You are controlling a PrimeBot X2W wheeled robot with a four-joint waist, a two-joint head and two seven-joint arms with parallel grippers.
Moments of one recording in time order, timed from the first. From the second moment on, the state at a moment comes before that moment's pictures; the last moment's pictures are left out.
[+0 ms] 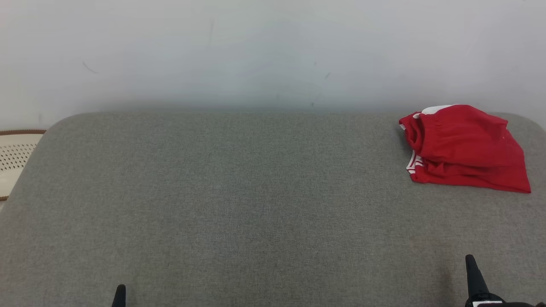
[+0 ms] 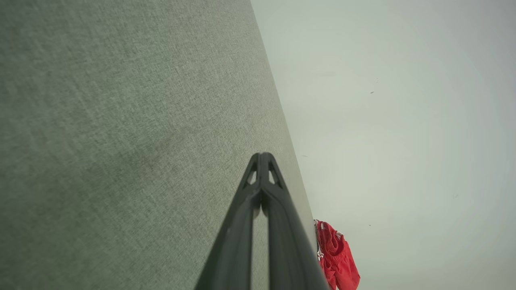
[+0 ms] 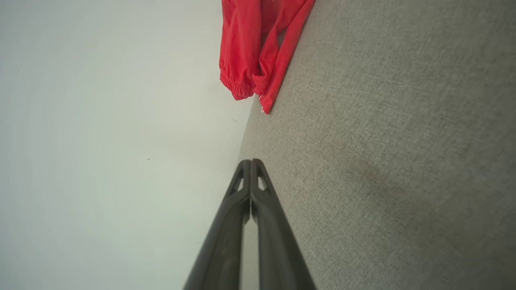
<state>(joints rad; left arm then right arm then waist) 0.00 0.06 0.05 0.16 -1.27 -0.07 0.02 0.02 -0.09 -0.02 0.15 1.28 0.13 -0.02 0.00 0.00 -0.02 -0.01</state>
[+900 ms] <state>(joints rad) -0.02 0.05 0.08 0.16 -1.49 -0.11 0.08 -0.01 -0.09 -0.05 0.16 1.51 0.13 0.05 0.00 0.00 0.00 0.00</state>
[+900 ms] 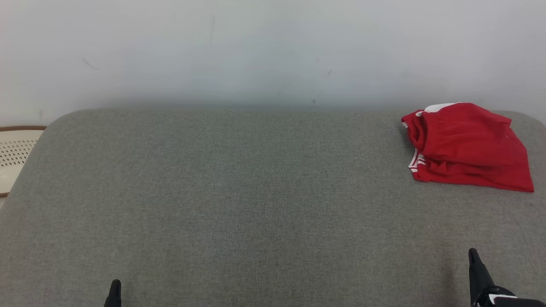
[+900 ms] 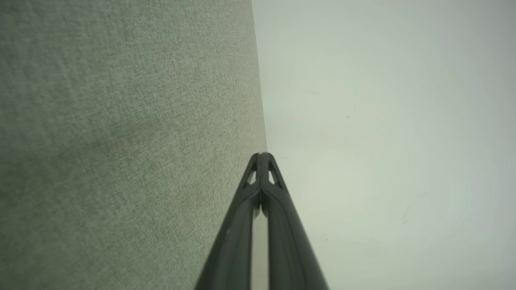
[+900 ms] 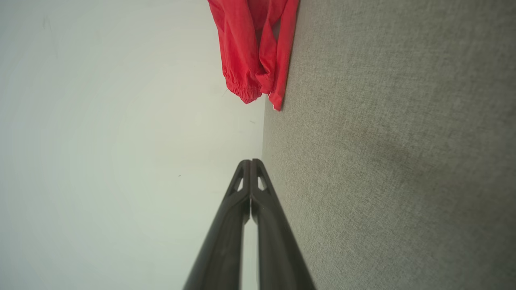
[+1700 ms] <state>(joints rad) -0.03 0.05 0.10 0.17 -1.62 -0.13 0.11 -0.03 -0.08 -0.08 0.16 1.65 0.13 0.09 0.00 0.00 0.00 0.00</state>
